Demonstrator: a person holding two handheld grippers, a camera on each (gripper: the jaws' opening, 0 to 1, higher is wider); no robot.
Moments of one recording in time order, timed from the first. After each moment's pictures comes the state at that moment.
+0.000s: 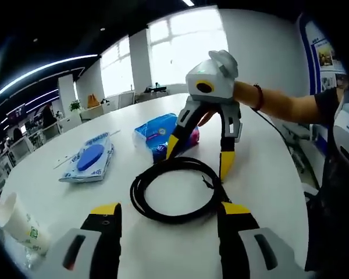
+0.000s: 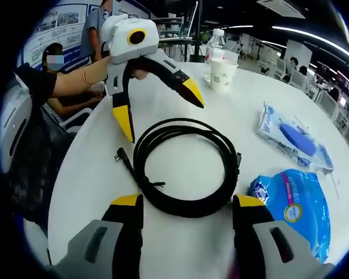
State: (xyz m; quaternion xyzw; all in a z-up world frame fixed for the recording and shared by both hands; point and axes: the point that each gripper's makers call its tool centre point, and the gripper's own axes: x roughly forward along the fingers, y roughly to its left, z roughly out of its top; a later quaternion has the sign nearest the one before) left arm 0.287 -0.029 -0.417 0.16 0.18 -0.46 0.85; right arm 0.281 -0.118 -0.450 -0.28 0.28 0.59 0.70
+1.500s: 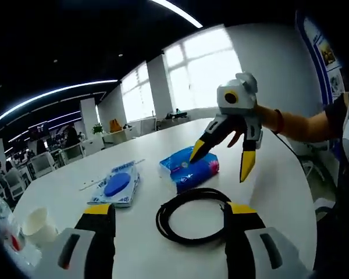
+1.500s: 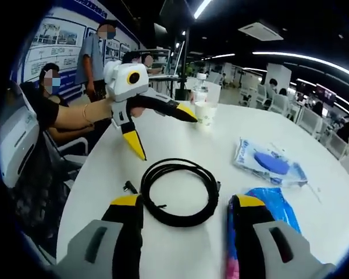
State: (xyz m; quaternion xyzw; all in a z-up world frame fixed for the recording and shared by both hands) left arm 0.301 -0.019 -0.373 0.14 0.09 -0.40 0.90; right arm 0.282 -0.124 -0.388 -0.21 0.18 0.57 0.77
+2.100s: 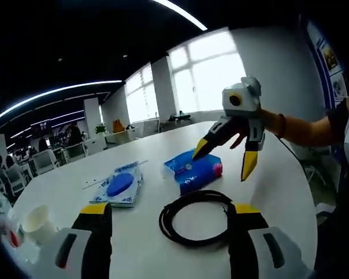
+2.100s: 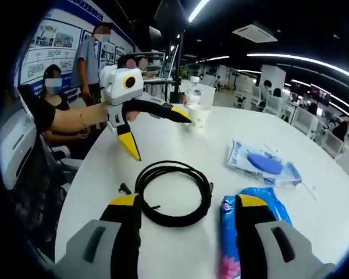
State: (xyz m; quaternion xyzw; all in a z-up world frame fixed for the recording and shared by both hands) left arm 0.307 -0.014 -0.371 0.12 0.08 -0.38 0.91; right arm 0.294 -0.129 -0.383 -0.20 0.18 0.56 0.79
